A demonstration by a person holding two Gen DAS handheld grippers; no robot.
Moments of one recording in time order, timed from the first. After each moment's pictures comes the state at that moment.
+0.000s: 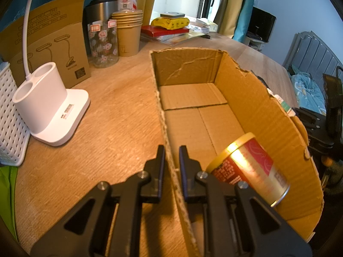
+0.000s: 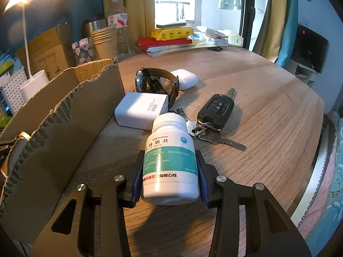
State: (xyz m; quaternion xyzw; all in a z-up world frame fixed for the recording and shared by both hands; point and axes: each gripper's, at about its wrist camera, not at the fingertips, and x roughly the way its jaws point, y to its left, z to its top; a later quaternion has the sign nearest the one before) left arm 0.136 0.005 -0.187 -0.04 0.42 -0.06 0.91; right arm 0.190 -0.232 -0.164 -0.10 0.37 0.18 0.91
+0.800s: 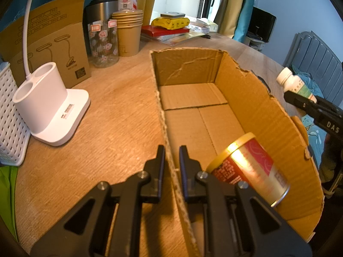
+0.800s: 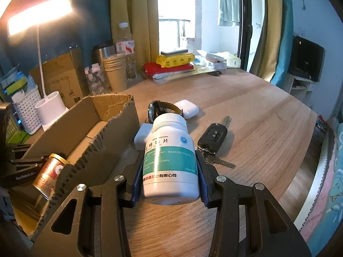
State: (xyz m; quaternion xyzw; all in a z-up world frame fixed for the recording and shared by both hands) left arm 0.135 0.005 -0.187 -0.04 0.42 -0.06 0.91; right arm 0.163 -0.231 -0.114 -0.08 0.32 0.19 0.93
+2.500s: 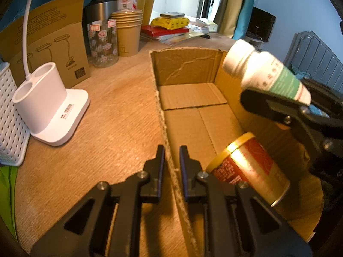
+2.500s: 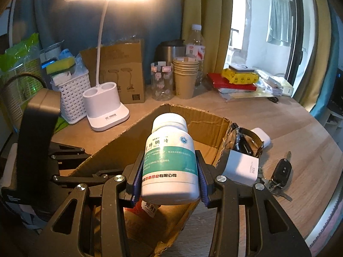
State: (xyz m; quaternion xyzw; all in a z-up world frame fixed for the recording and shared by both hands) left arm 0.135 0.005 -0.187 -0.04 0.42 -0.06 0.91; right arm 0.142 -0.116 -0.108 -0.14 0.30 0.32 0.89
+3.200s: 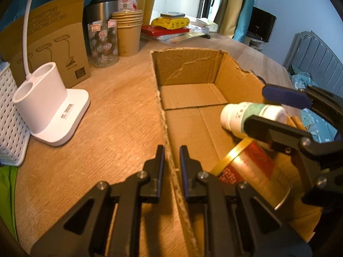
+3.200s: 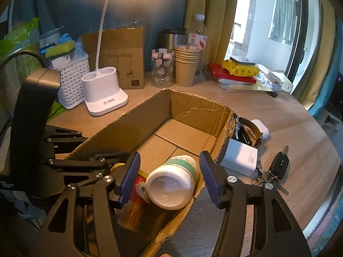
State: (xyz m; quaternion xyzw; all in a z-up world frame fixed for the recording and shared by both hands) left arm 0.136 0.005 -0.188 -0.04 0.42 -0.06 0.91; right arm 0.135 -0.117 -0.113 -0.17 0.32 0.30 0.88
